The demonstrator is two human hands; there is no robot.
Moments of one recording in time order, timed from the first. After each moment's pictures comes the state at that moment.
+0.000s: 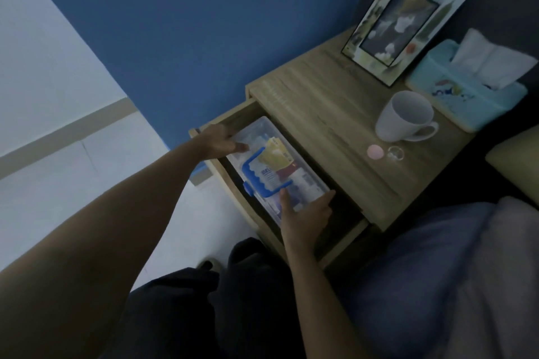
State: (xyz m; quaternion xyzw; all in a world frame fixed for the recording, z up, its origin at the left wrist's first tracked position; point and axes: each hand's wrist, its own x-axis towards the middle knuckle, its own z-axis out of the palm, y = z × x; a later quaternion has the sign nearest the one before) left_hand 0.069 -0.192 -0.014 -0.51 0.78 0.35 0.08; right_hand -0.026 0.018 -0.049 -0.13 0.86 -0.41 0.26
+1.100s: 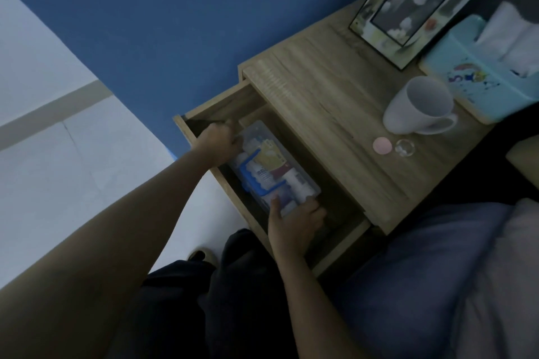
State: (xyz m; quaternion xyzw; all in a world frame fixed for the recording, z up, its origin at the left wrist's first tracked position) left_hand 0.052 -0.183 -0.067 -0.51 0.82 0.28 0.02; right_hand -0.028 0.012 -0.098 -0.19 0.94 -0.21 0.19
